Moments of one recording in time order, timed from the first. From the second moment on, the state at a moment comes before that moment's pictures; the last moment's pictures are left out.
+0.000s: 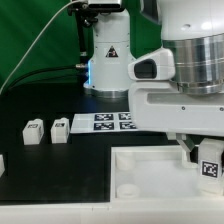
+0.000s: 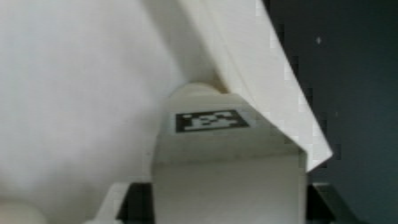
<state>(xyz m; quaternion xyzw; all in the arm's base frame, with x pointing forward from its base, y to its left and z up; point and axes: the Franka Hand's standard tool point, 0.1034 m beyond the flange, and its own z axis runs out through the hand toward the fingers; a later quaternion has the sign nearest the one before) 0.630 0.109 0.071 -0.93 0.37 0.01 0.07</state>
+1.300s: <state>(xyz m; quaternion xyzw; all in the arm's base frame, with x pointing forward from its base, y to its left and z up) 0.627 0.109 0.069 -0.95 0.30 0.01 0.10</state>
